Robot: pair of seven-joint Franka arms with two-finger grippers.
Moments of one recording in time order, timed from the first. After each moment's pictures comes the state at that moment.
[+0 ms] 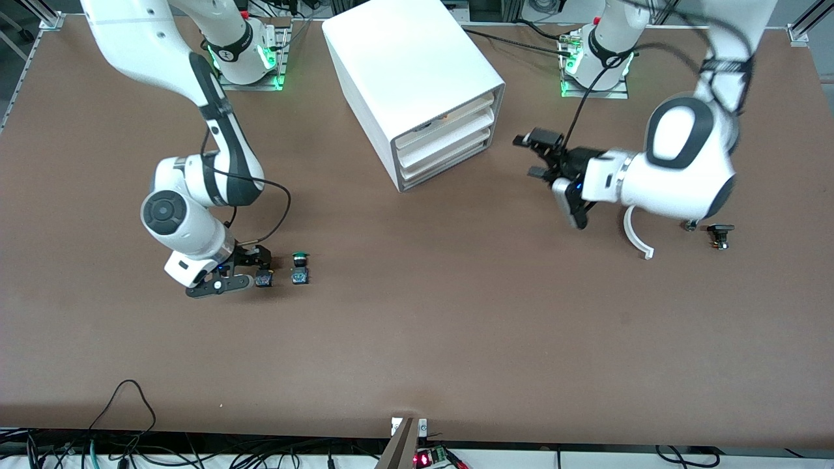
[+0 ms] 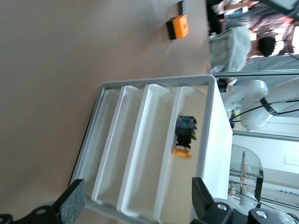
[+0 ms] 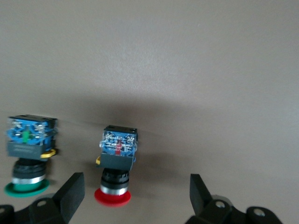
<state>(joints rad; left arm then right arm) -0.08 0.31 -0.13 -1.93 -0.95 1.64 0.75 0.38 0.58 -0.20 -1.83 0.07 2.43 -0.06</state>
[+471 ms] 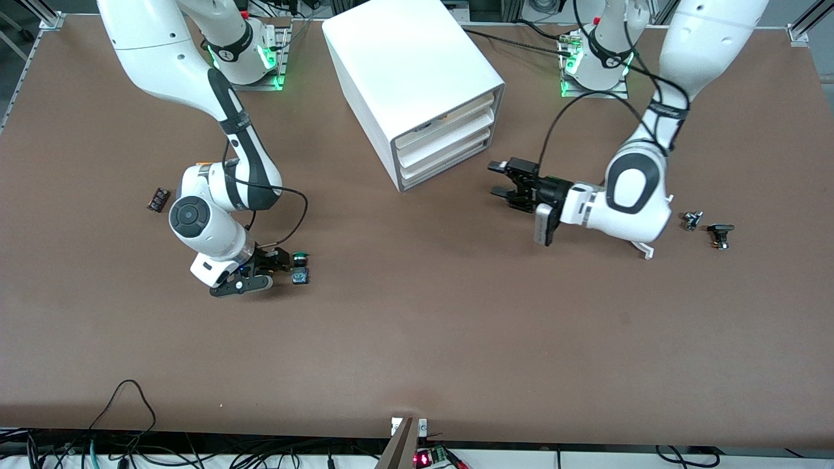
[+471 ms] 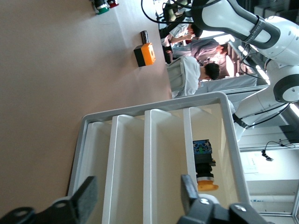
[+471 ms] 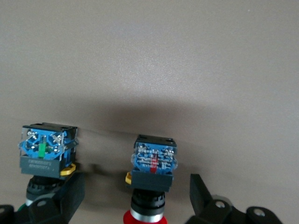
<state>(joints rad) -0.10 0.50 -0.15 -2.02 -1.24 1.71 1.09 0.38 0.63 -0.16 -1.84 0.14 2.51 -0.06</state>
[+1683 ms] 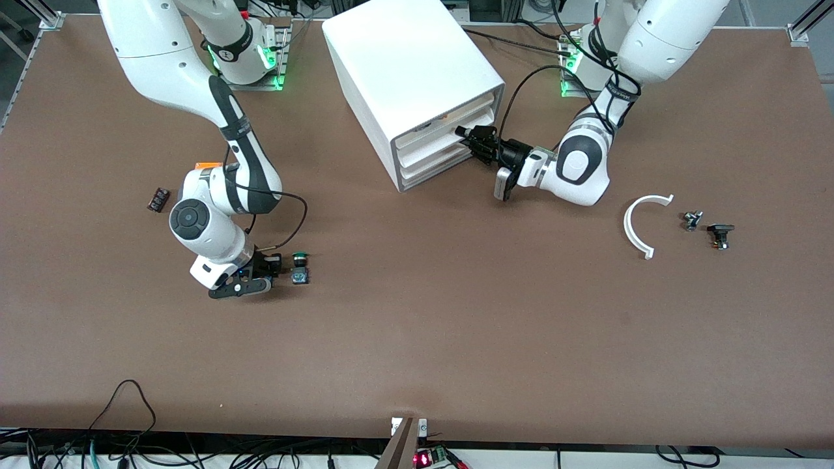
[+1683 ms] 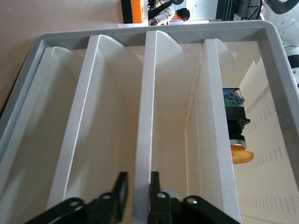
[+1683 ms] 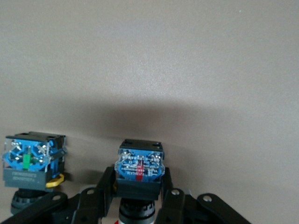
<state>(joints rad) -0.13 0.50 -0.25 -2.25 -1.37 1.72 1.15 0.37 0.65 -0.16 -1.83 0.15 2.54 -0.05</state>
